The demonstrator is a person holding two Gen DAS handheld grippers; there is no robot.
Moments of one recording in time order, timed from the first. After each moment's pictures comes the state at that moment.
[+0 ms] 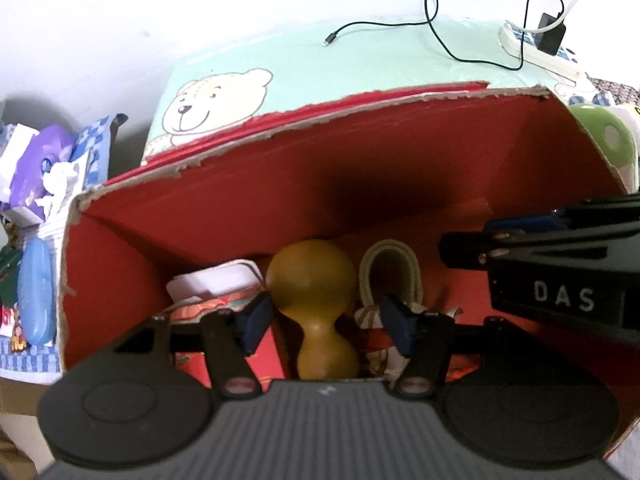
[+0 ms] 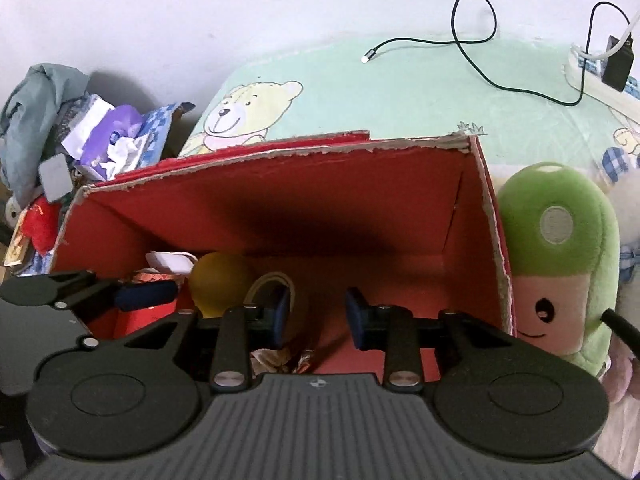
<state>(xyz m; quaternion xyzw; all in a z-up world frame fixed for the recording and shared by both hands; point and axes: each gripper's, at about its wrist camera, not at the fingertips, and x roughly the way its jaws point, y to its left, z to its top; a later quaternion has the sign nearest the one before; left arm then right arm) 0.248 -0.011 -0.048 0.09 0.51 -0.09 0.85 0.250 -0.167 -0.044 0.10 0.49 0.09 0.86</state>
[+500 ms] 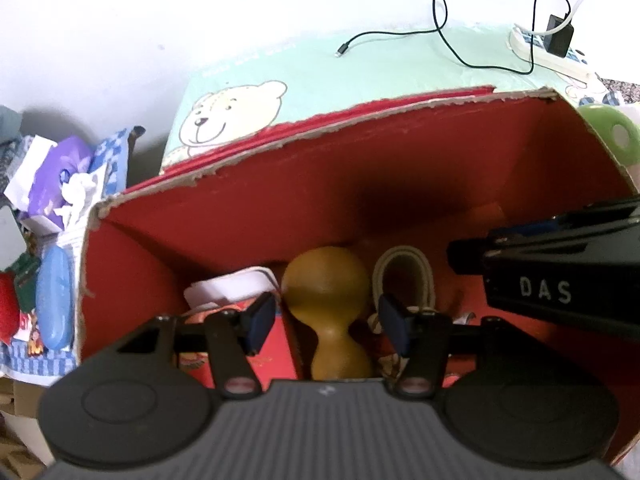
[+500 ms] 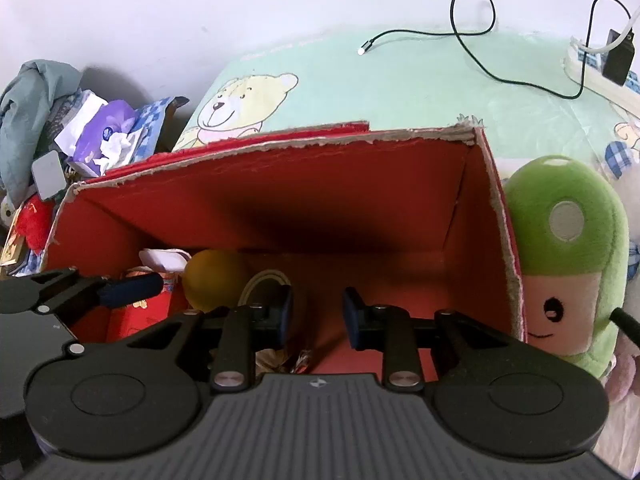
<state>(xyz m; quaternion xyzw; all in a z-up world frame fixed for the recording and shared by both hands) 0.244 -0.014 -0.045 0.11 0.49 -0.07 0.86 0.254 -0.165 -0.048 0.10 0.50 0.09 0.86</state>
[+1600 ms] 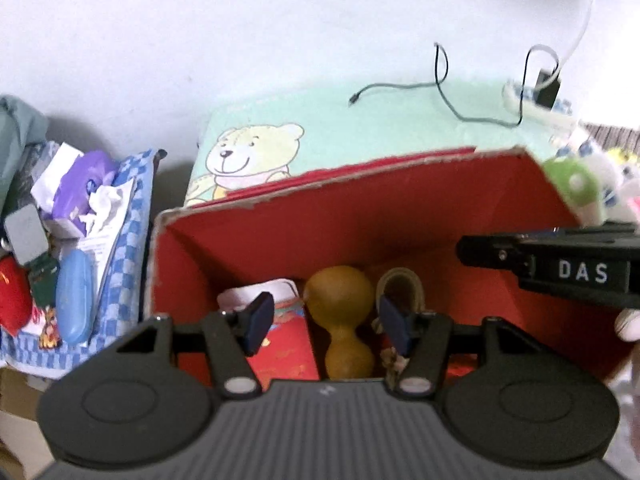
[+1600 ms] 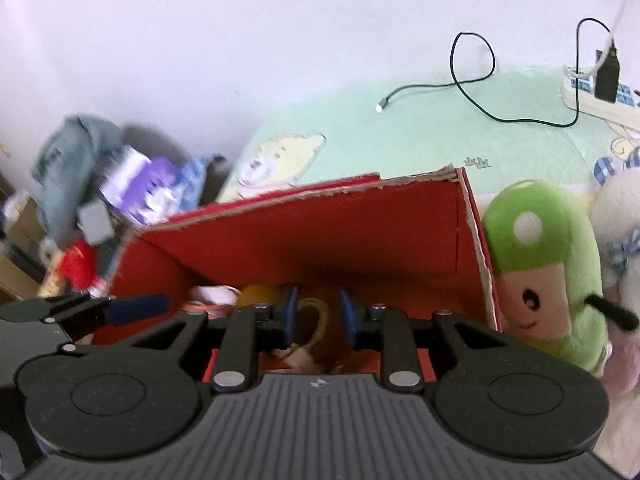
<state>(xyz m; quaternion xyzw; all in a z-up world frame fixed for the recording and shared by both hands) 0.204 0.014 0.003 0.07 0.43 -0.08 0.90 0.208 -0.185 -0.013 0.17 0.40 0.12 0.89</state>
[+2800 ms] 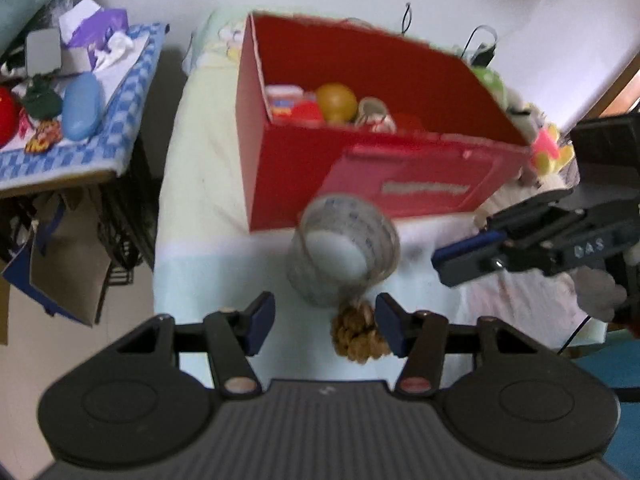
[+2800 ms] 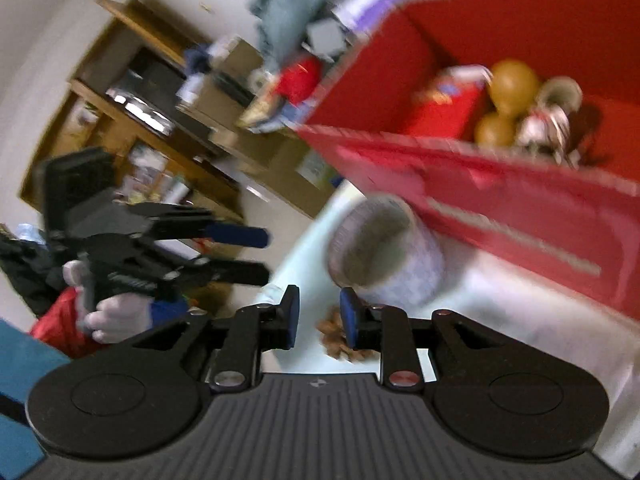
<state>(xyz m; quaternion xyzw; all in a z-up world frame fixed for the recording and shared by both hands) 0.031 0.129 -0.029 -0.05 0.50 -0.16 0.85 0.112 -0.126 -0.049 0.15 0.50 0.44 0.73</state>
